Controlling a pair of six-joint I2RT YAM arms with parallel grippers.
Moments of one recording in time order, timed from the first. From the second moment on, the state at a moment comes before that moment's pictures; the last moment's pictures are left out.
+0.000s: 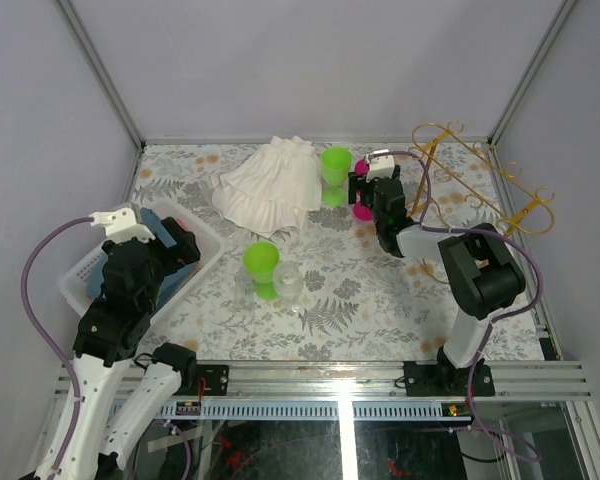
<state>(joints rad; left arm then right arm) -0.27 0.55 0.90 -0.71 -0.37 -0.44 0.41 1.82 0.93 0.72 0.28 0.00</state>
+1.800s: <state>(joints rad) -0.27 0.58 0.94 -0.71 -0.33 -0.48 0.61 1.40 0.60 0.68 0.12 -0.02</state>
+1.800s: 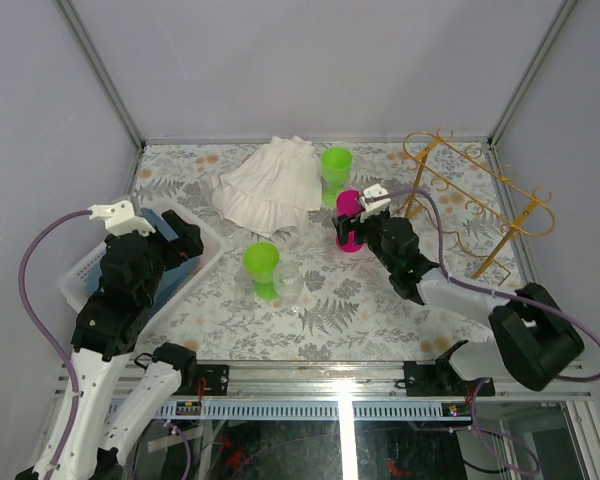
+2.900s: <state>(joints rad) -0.91 0.99 0.99 -0.37 -0.19 -0.62 0.65 0.53 0.53 -0.04 0.14 0.17</state>
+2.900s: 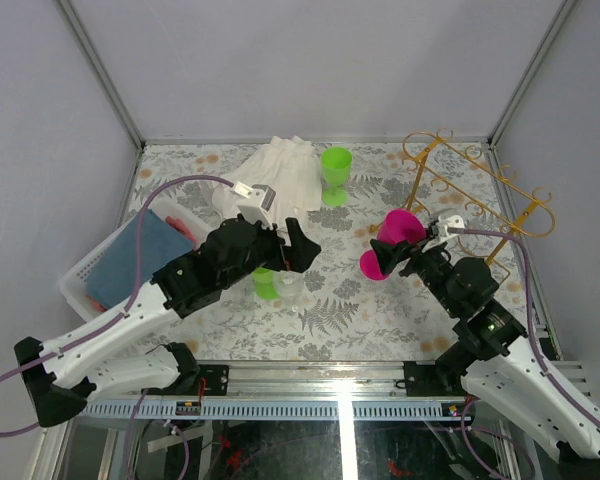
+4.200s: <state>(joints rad) -0.94 1.20 0.98 0.03 0.12 -0.82 0.66 0.51 0.60 0.25 -0.07 0.41</state>
